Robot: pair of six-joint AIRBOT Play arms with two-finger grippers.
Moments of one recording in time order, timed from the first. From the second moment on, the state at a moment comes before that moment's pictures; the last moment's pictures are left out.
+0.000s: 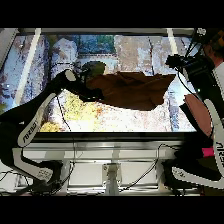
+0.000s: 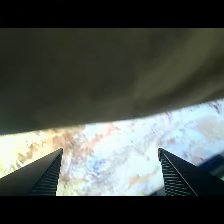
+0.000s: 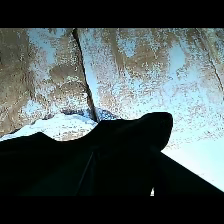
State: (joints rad) left arm -0.31 -1.70 1.35 0.99 -1.08 -1.51; right arm 0.12 -1.32 1.30 -2.13 0.74 2.23
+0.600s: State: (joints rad) left arm -0.37 -1.76 1.35 1.01 -0.73 -1.57; right arm 0.12 -1.32 1.30 -2.13 0.74 2.23
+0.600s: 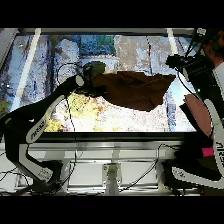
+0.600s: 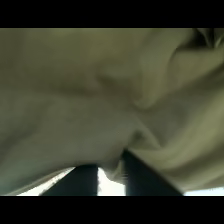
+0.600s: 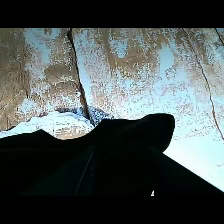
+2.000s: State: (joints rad) left arm -0.18 -1.15 1.35 1.46 -0.98 -1.34; right arm 0.12 -1.32 1.30 -1.95 0.99 2.01
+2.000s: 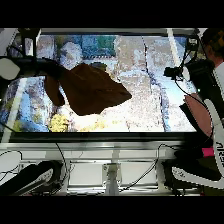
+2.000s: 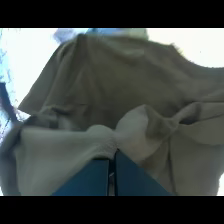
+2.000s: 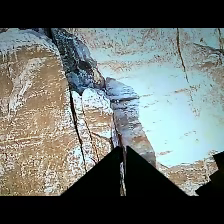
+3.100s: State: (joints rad) left arm -0.01 -1.31 1.35 1.50 -0.92 -1.33; right arm 0.12 -1.60 1.33 -1.18 0.98 1.33
